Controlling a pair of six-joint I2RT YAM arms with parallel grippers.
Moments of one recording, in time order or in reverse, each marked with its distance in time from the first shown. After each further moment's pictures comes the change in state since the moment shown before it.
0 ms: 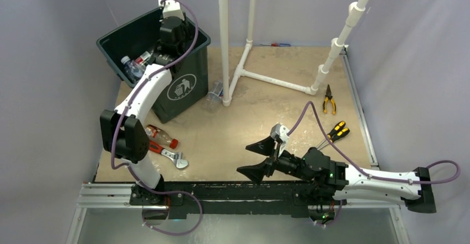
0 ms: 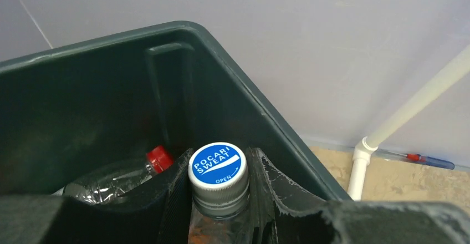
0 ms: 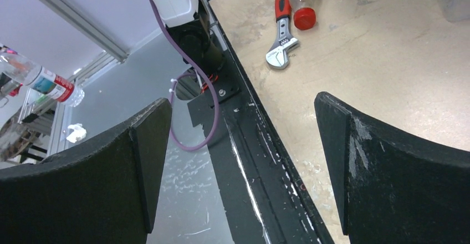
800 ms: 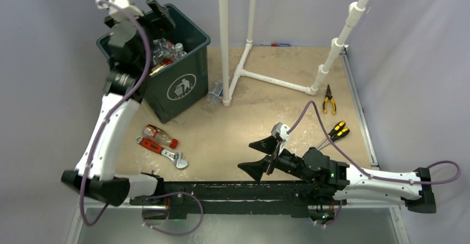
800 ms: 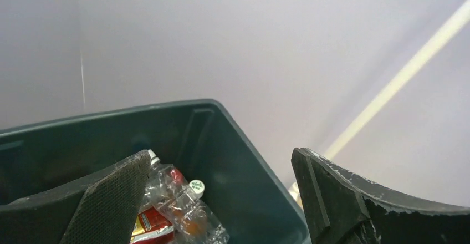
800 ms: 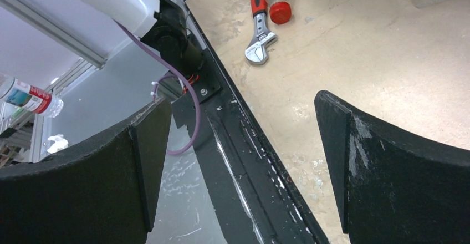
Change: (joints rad) left arm 0.014 -0.374 -0.026 -0.124 -0.028 -0.134; right arm 0.000 -0.021 0.006 -0.066 0.079 0.000
